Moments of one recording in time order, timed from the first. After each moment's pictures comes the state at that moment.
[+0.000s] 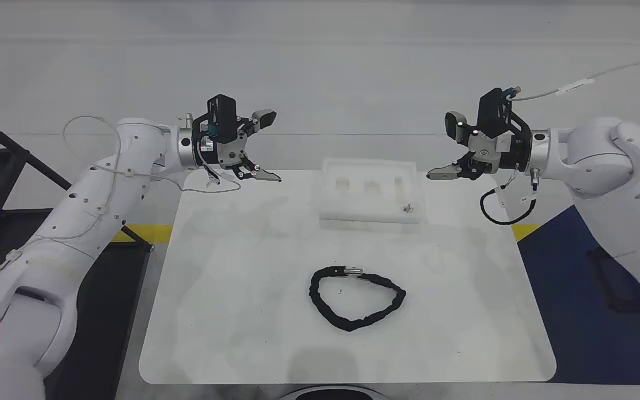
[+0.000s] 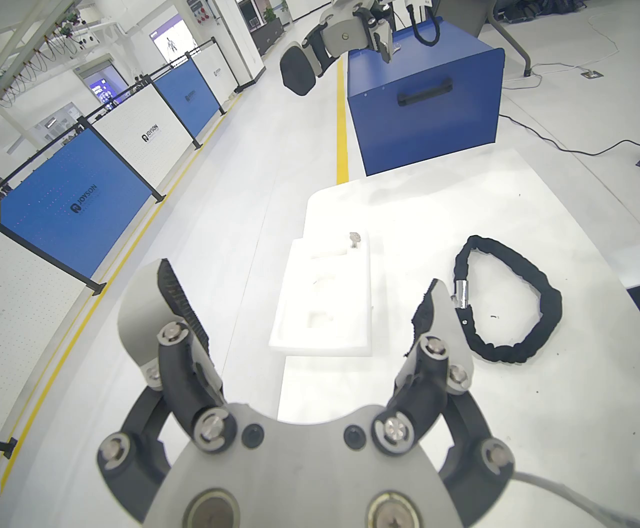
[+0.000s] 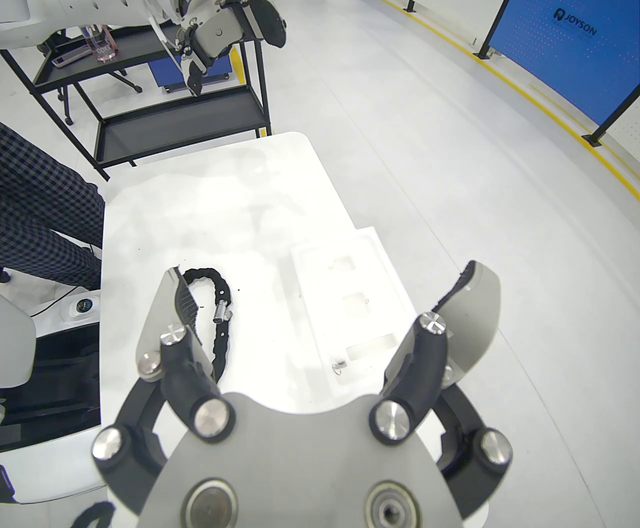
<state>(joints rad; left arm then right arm) 0.43 -0.78 -0.61 -1.12 1.35 -1.01 0.66 -0.50 -0.82 0.80 -1.25 -0.36 -1.01 0.51</state>
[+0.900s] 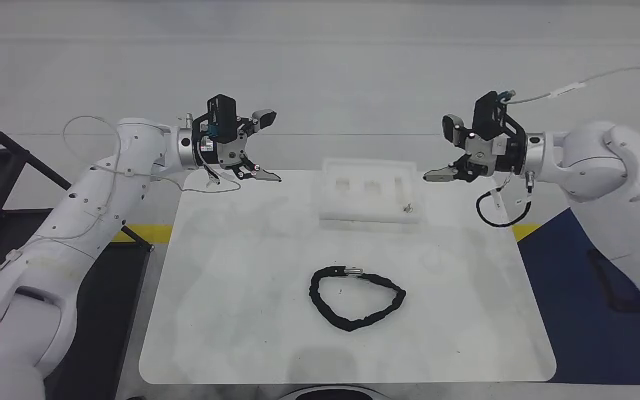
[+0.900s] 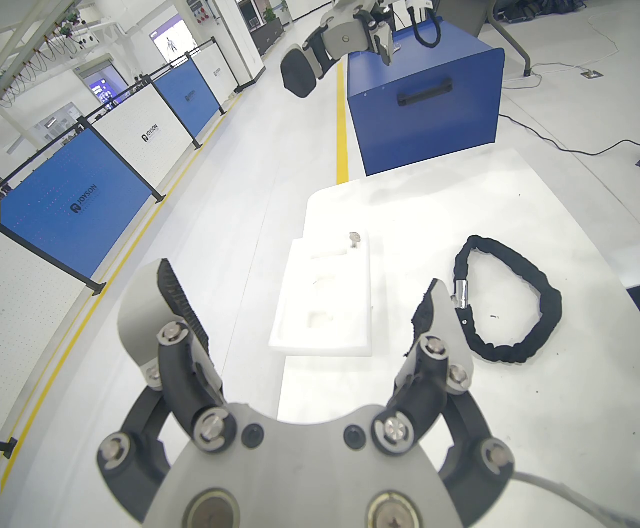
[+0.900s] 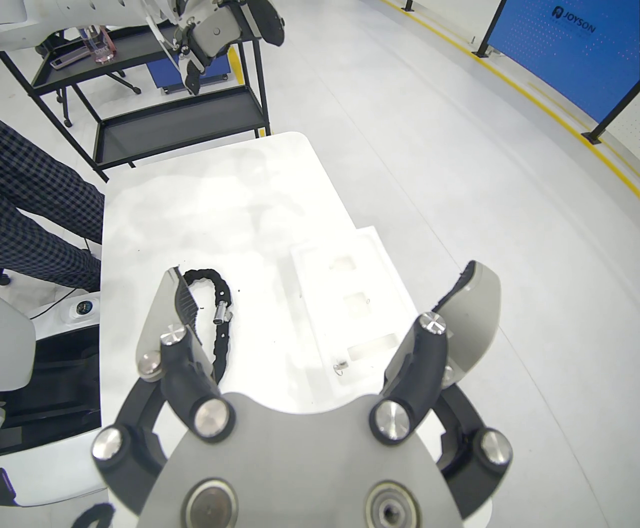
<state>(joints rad) 0.43 -0.78 -0.61 -1.12 1.35 -1.01 0.66 -0.53 -0.83 0.78 -1.27 -0.38 -0.94 0.50</state>
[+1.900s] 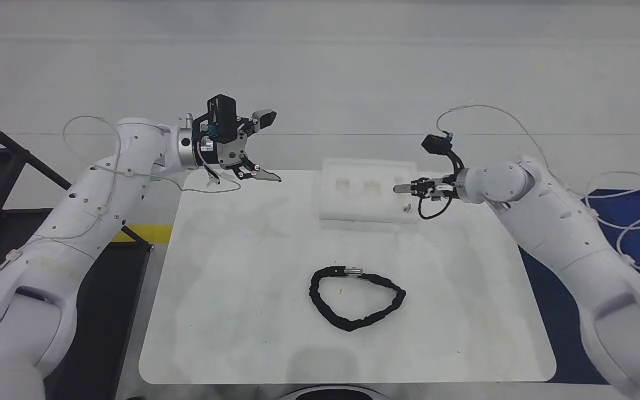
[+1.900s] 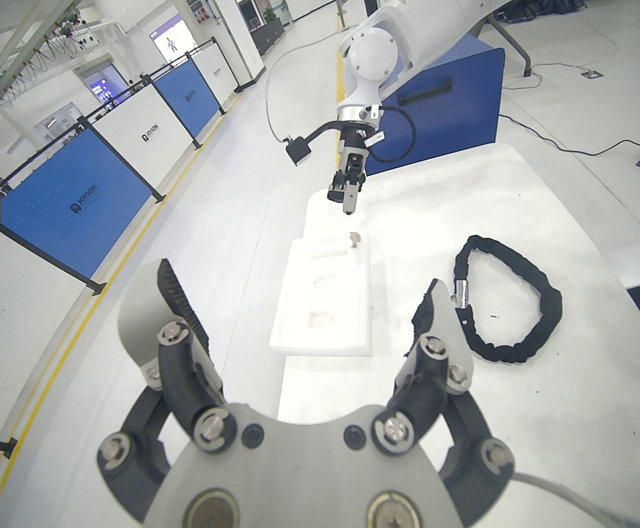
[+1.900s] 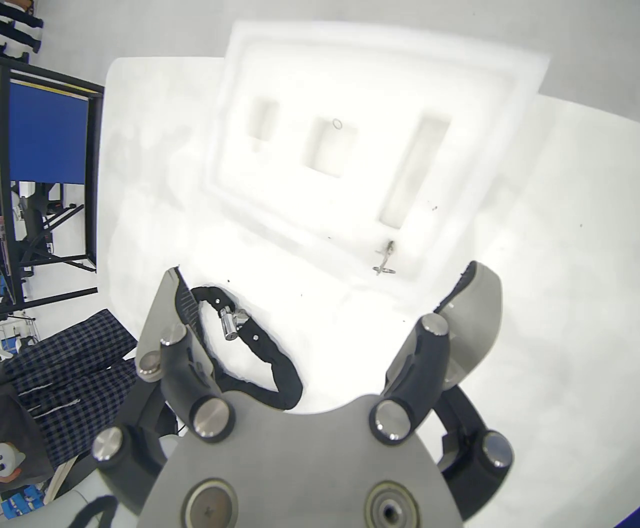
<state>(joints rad) 0.43 -0.78 -0.61 -1.12 1.35 -1.01 0.66 -0.43 -1.12 0.47 -0.76 0.00 -0.25 0.85</state>
